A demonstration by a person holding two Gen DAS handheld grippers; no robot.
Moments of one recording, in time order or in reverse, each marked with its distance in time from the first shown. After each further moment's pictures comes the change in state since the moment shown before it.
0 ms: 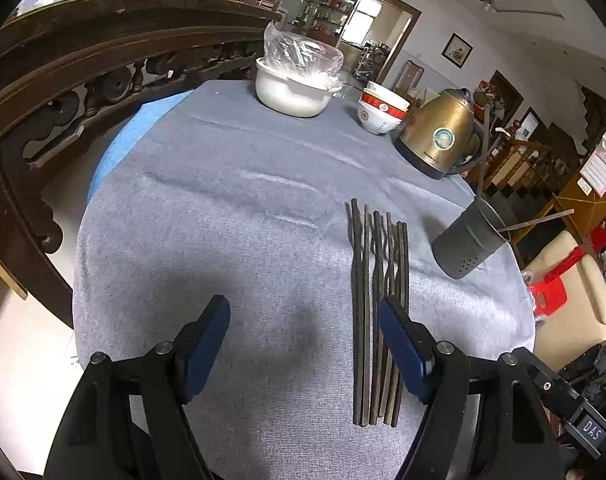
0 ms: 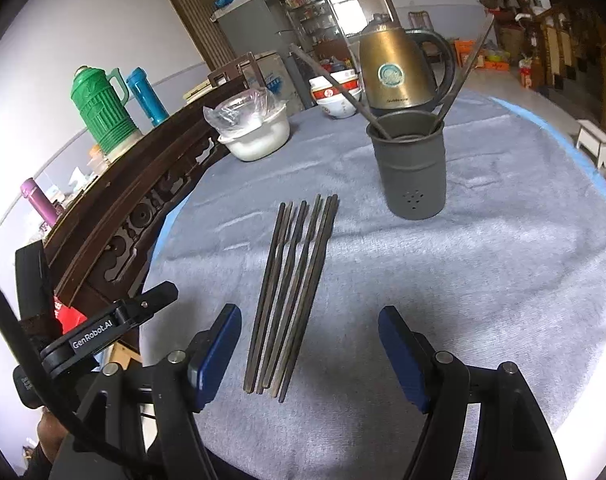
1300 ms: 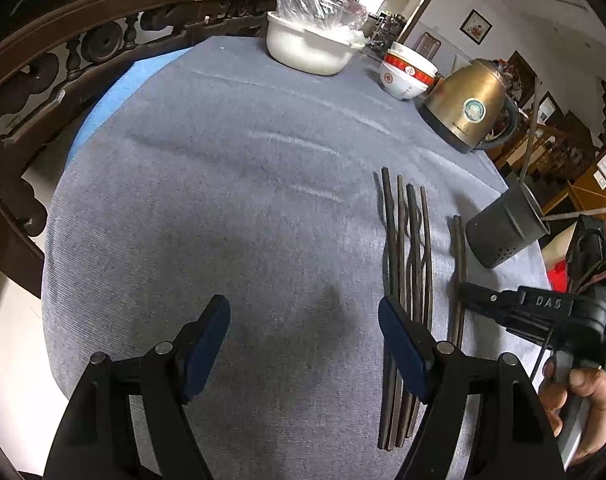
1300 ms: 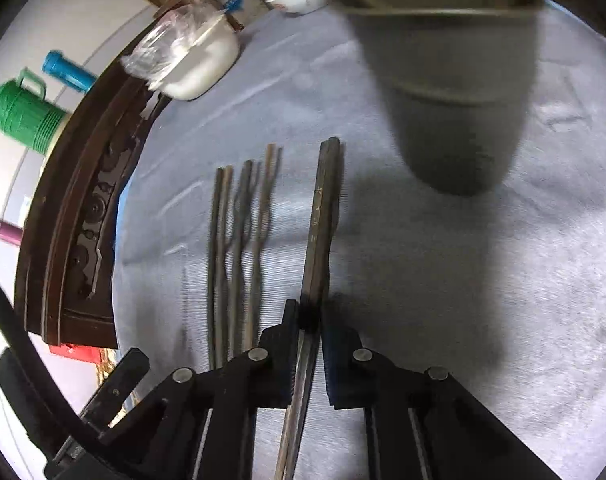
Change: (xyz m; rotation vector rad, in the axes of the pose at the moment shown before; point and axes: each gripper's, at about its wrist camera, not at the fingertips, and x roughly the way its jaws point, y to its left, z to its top) left arm 0.057 0.011 0.008 -0.015 0.134 0.029; right arm 0.146 -0.049 0.060 0.188 0.383 0.041
